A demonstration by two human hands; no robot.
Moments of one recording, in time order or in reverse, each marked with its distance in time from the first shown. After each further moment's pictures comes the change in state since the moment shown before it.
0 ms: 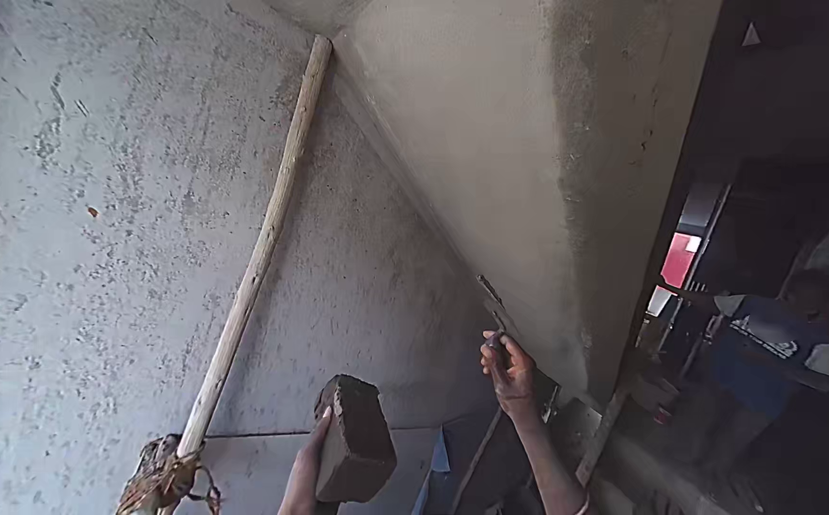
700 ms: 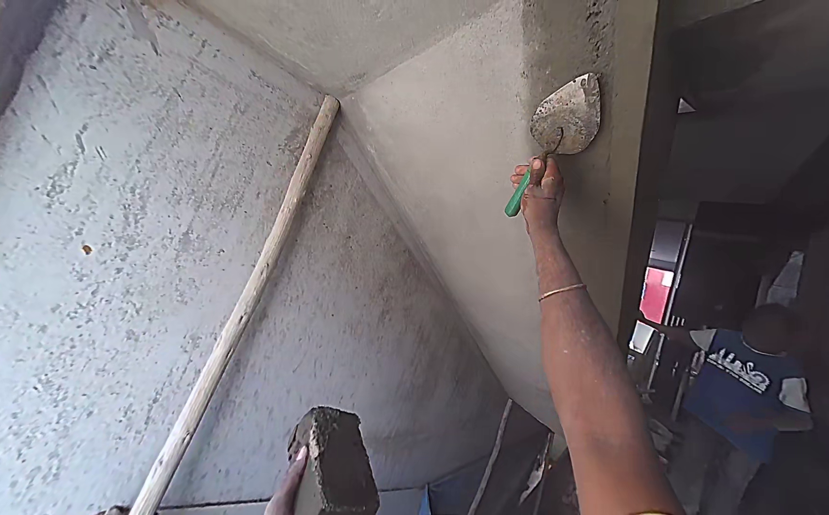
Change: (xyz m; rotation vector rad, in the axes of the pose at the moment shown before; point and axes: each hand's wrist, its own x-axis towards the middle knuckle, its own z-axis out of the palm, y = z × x) left_hand -0.010 0.025 0.000 -0.092 -0.118 0.152; right_hand 0.349 -0.169 -0.001 -0.142 0.263 -0.320
